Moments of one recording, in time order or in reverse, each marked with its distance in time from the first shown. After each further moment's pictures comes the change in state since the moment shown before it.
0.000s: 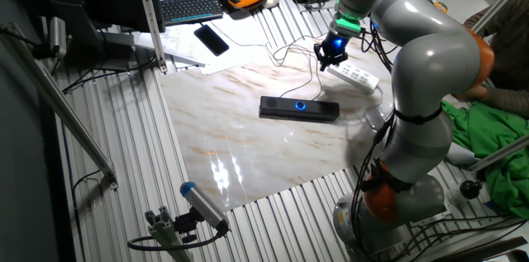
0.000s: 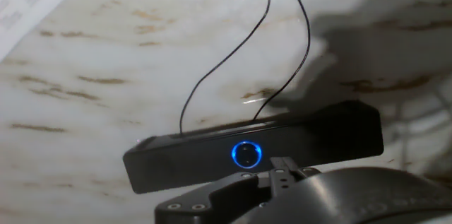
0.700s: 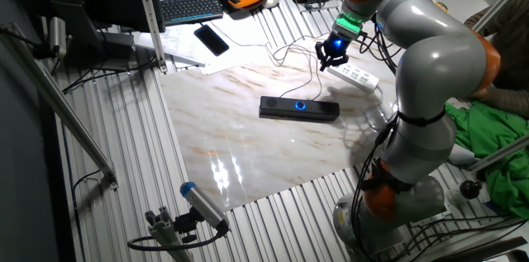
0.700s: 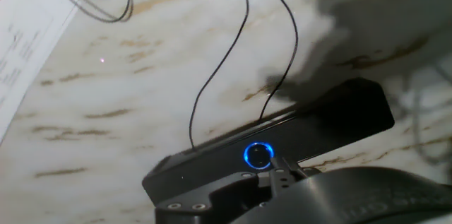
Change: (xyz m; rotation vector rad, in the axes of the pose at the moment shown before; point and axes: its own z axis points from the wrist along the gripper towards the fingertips) arm 0.000 0.000 0.000 -0.041 0.006 0.204
